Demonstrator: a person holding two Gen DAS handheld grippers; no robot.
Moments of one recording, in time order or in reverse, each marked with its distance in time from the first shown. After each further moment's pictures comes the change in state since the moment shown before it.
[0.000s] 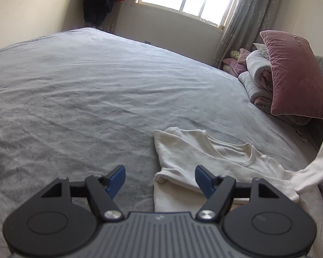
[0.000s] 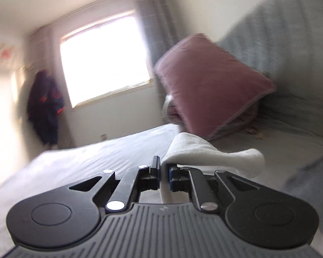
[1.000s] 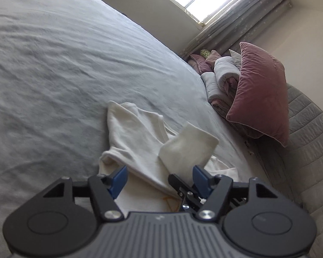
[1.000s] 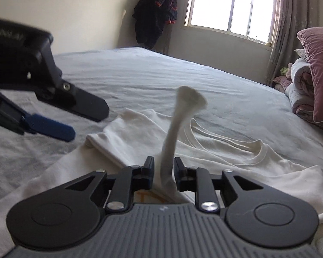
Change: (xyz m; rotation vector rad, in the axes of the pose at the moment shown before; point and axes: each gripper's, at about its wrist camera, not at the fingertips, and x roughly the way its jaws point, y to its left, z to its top) left arm 0.045 0.017 -0.012 -0.258 0.111 -0.357; right arm 0.042 0.145 -0.173 -0.483 0.314 0.437
